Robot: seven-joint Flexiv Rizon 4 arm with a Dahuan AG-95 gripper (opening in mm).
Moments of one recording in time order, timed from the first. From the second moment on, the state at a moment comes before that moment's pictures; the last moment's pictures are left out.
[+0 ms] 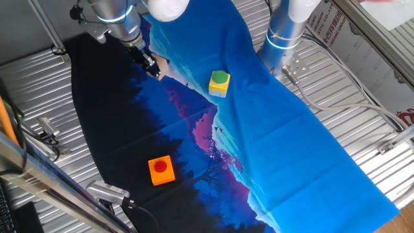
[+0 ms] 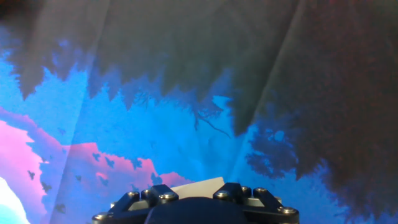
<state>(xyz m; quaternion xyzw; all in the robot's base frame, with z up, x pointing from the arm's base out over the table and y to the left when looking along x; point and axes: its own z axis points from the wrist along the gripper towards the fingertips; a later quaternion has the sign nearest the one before) 0.497 -0.092 0.130 0.16 -0.98 -0.02 0.08</state>
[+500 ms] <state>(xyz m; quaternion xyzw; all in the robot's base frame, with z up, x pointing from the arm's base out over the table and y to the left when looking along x) 0.476 -0.023 0.143 0.05 -0.99 -0.01 0.09</state>
